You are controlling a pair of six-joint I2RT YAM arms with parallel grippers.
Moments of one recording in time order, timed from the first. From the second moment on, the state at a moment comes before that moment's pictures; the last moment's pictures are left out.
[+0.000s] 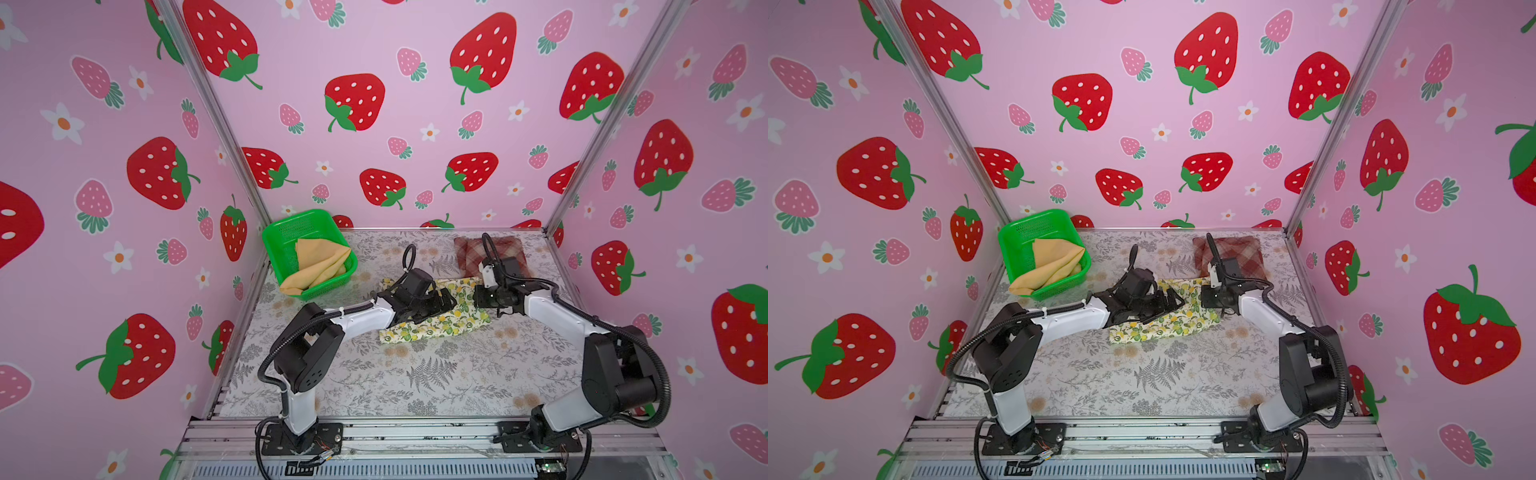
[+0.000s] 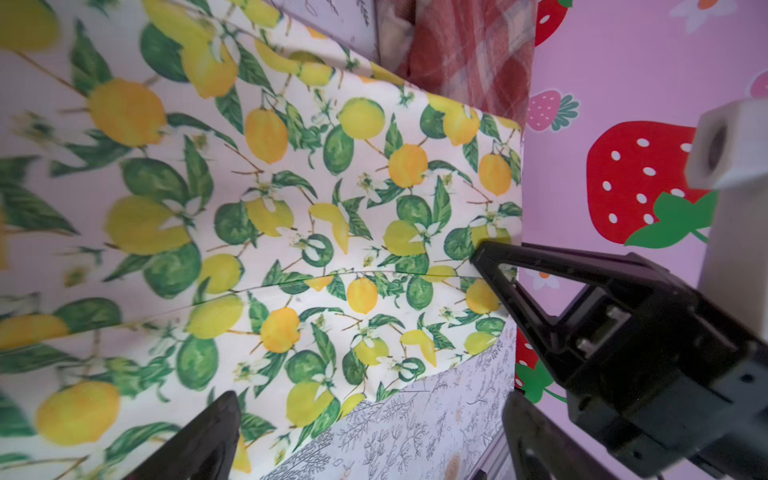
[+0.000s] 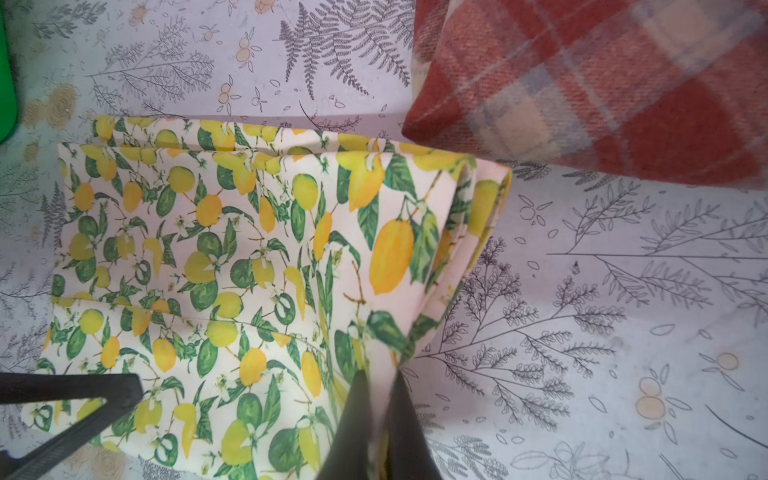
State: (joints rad) left arm -0.78 1.88 1.21 -0.03 0.27 -1.01; right arm 0.36 1.53 0.99 -0.42 -0.13 0.22
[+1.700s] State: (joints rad) left arm -0.82 1.99 1.12 0.20 0.35 -1.14; right arm 0.42 1.53 1.11 -0.50 -0.20 0.31
